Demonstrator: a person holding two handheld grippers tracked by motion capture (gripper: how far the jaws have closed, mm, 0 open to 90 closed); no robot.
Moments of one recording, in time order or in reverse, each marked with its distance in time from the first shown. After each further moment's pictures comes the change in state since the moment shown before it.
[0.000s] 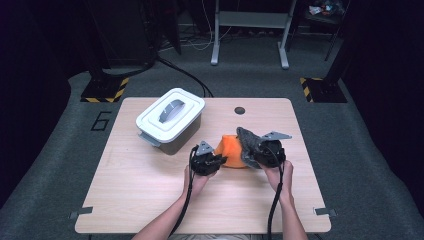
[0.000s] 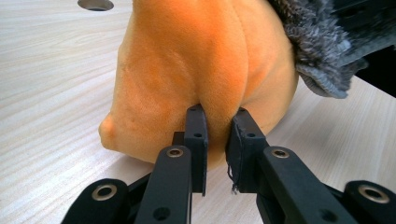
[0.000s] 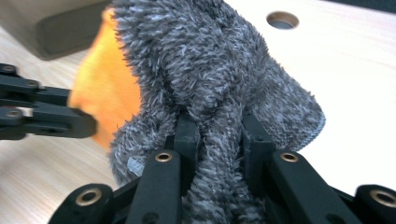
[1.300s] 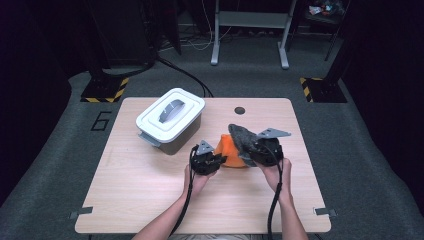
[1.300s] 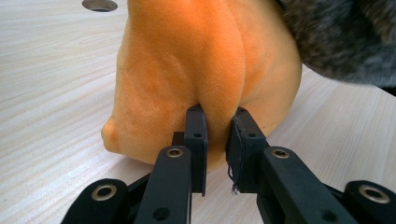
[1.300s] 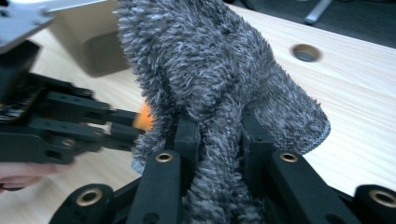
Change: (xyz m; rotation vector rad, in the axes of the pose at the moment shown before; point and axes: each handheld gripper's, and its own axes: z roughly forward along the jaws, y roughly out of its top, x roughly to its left) left arm 0.000 0.001 0.000 0.008 0.009 -0.001; right arm 0.028 0.024 -0.021 -0.045 0.072 -0.067
